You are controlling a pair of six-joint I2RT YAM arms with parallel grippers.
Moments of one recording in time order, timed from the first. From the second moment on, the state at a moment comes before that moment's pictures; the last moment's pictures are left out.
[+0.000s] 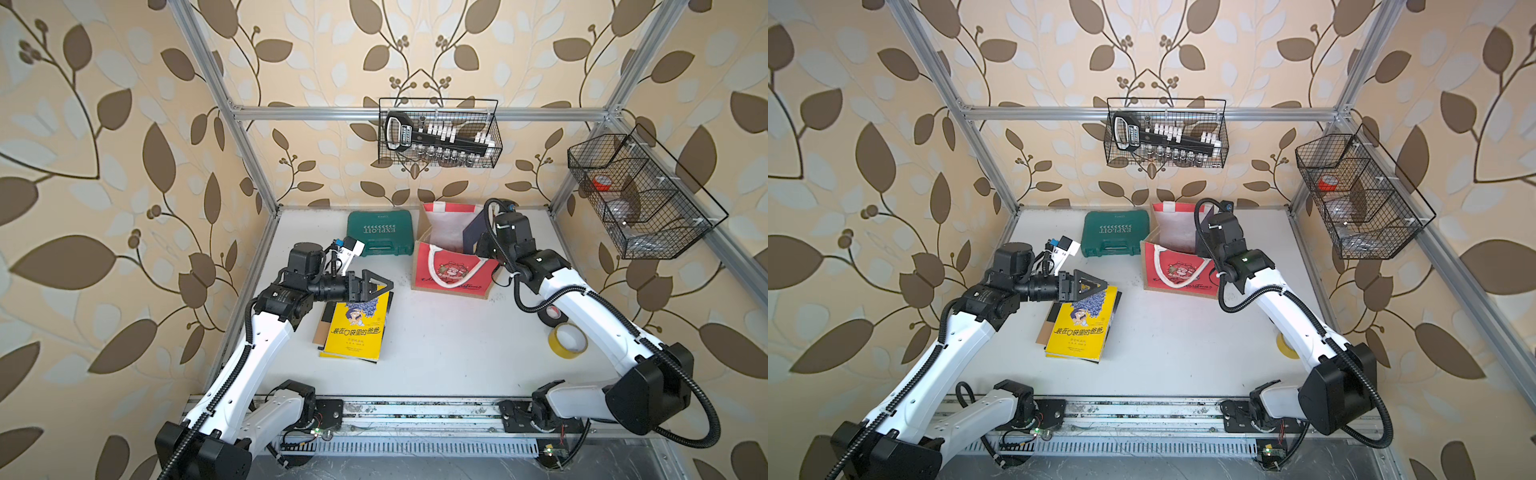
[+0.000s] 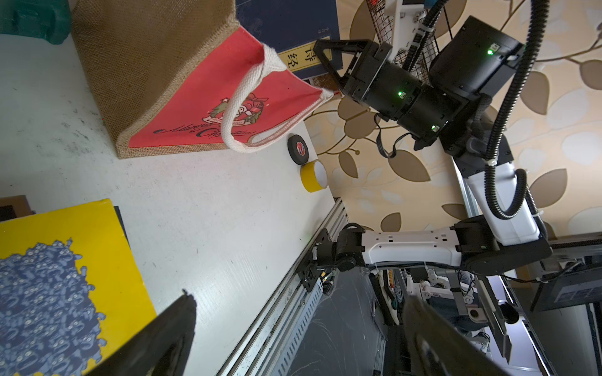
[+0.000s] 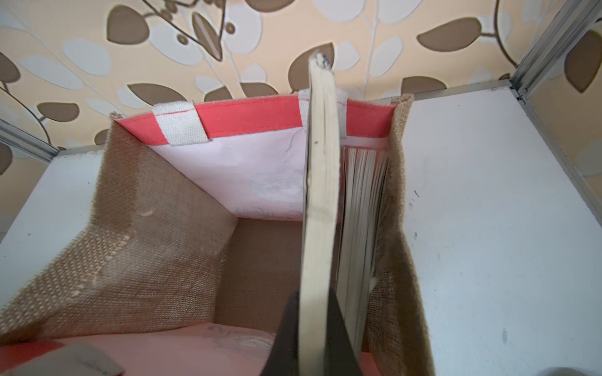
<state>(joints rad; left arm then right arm) -0.23 0.99 0.95 -0.56 0.96 -0.50 0.37 1.38 1.21 -0.46 0.30 0.42</state>
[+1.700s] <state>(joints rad) -0.21 1.04 0.97 -0.69 0.65 -0.51 0.50 1.17 1.16 -0.36 -0.09 0.23</state>
